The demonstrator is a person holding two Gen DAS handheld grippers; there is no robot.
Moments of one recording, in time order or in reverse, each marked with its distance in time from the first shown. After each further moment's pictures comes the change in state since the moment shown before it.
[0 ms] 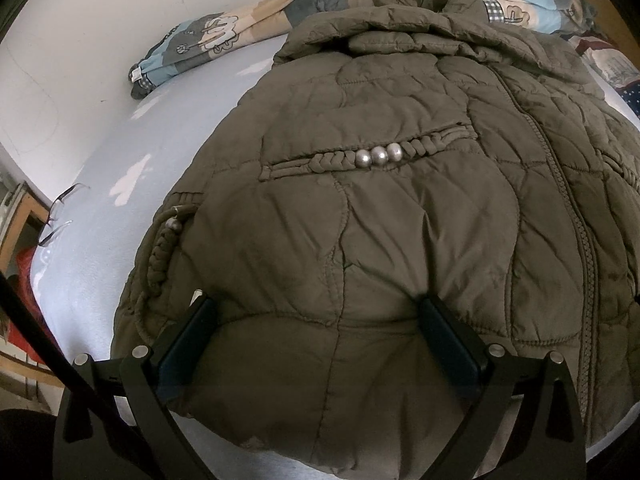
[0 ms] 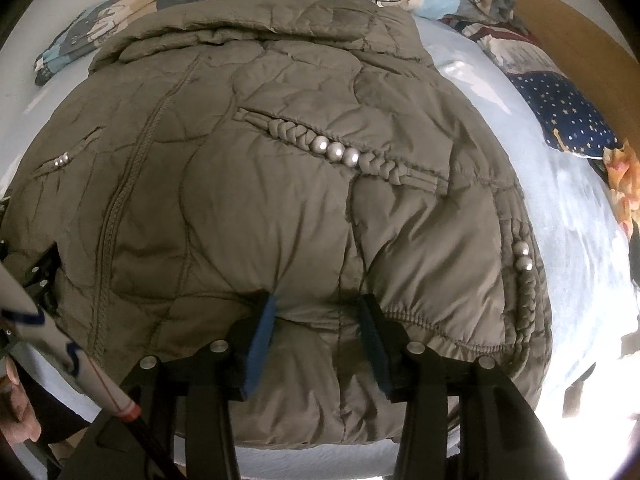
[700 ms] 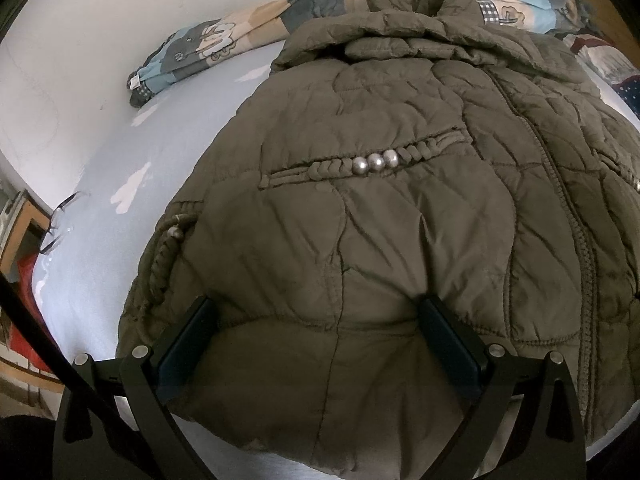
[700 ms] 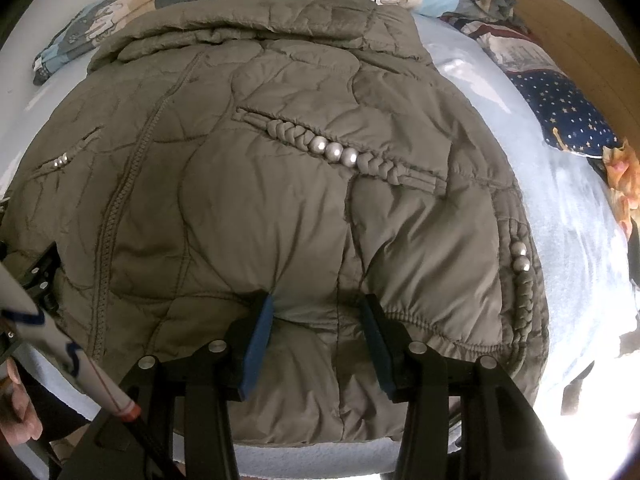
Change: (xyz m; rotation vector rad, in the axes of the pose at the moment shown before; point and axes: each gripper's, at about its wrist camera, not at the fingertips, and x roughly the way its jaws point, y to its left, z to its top) left arm -0.003 -0.001 0.004 0.020 -0.017 0.003; right arm 0.000 0.000 0.003 0.008 0.014 -0.004
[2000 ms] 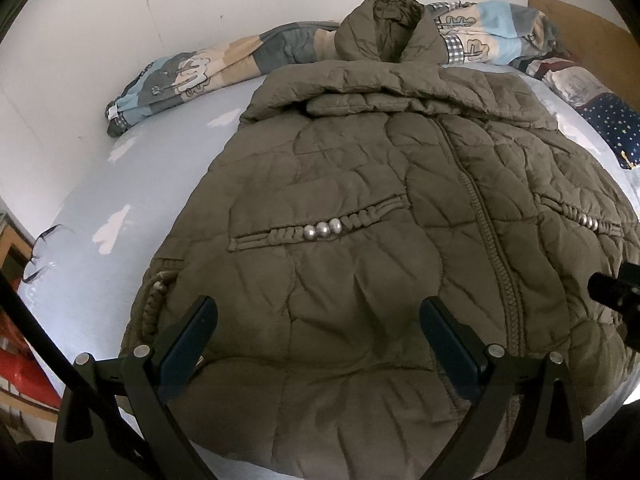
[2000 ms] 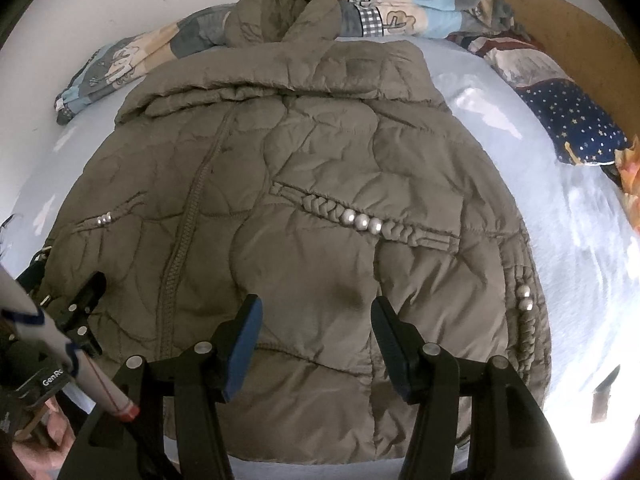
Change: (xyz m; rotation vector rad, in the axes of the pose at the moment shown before) left arm -0.033 -0.009 0.019 0.018 -0.111 -0.118; right arm -0.026 0.001 0.023 0.052 -0.099 0.119
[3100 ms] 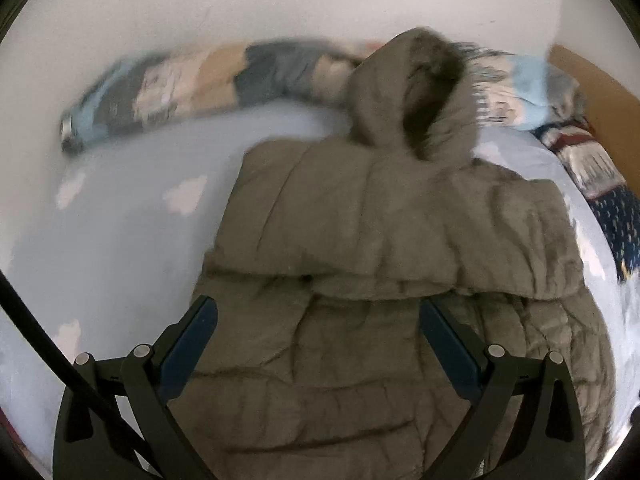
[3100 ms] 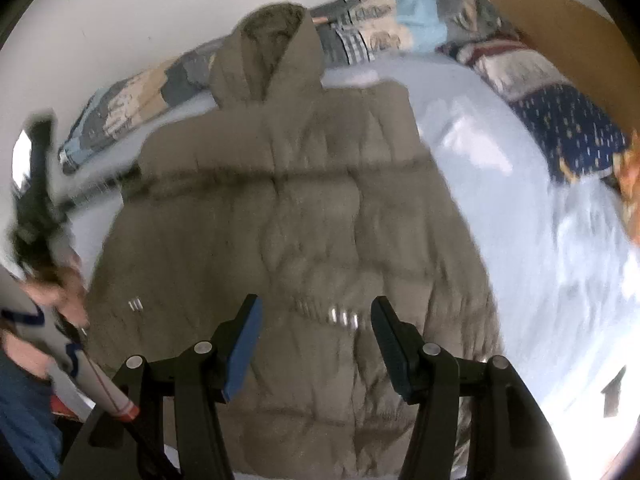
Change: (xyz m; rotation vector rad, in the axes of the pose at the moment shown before) left arm 0.093 0.035 0.202 -0.125 0.036 -0.171; right arm -0.047 -0.030 0.090 0.094 -0.033 0.069
